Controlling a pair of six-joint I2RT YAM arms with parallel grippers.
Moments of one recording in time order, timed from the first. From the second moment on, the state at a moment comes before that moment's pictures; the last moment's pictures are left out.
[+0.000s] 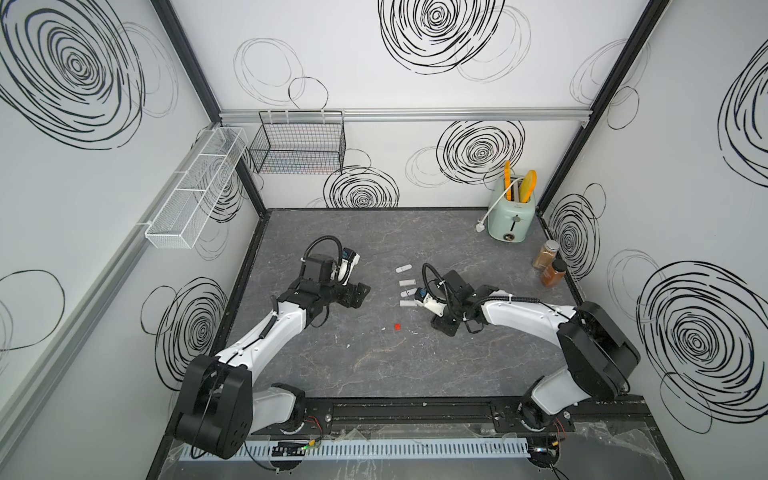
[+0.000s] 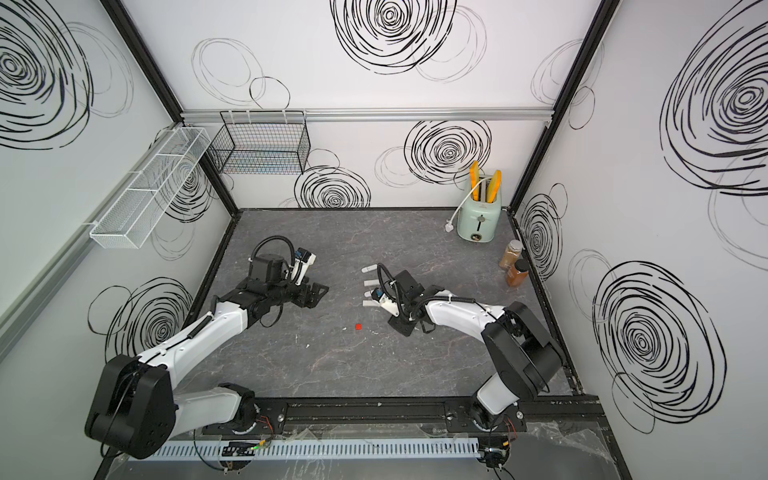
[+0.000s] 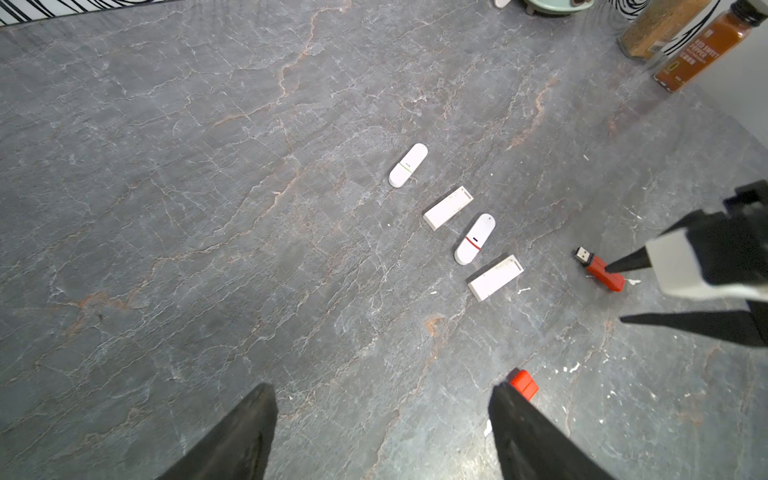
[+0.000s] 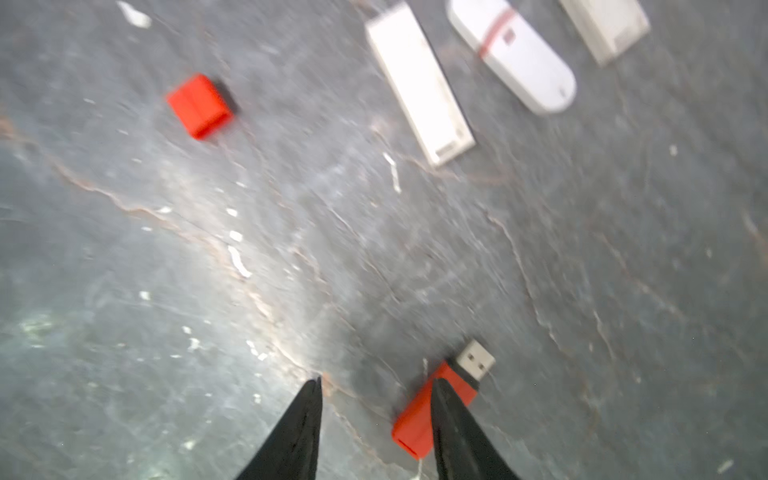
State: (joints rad) left arm -0.24 1.26 0.73 -0.21 0.34 0.05; right arm 0.75 1.55 0.86 -0.47 -0.10 -0.36
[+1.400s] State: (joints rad) left arm -0.20 1.22 0.70 -0.18 0.36 0.00; right arm 0.90 1.91 1.18 -0.48 -0.19 -0.66
